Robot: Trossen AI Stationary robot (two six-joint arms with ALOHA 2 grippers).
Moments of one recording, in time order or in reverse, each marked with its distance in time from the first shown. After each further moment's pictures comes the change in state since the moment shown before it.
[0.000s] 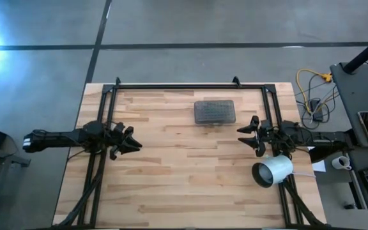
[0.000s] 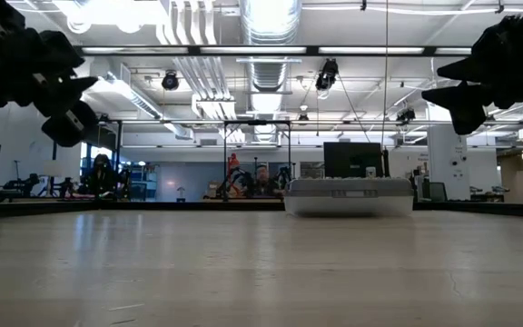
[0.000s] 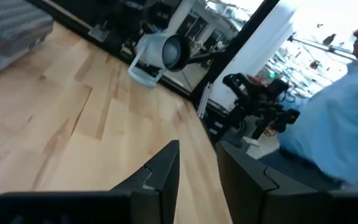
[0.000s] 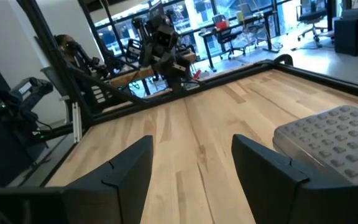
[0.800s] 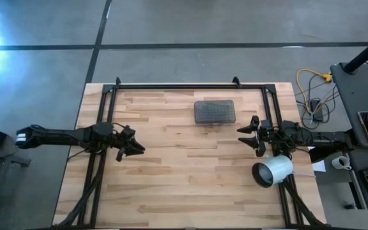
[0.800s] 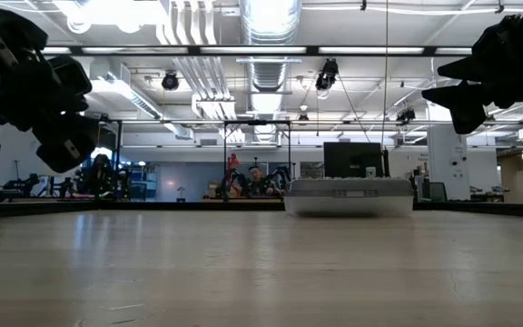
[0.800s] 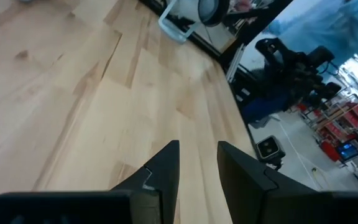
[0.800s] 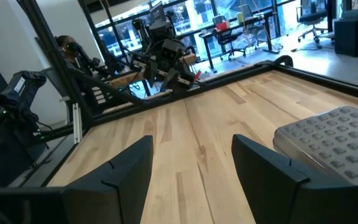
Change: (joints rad) left arm 0.000 0.222 0.000 0.000 0.000 0.000; right arm 0.000 -0.002 0.000 0.001 0.000 0.000
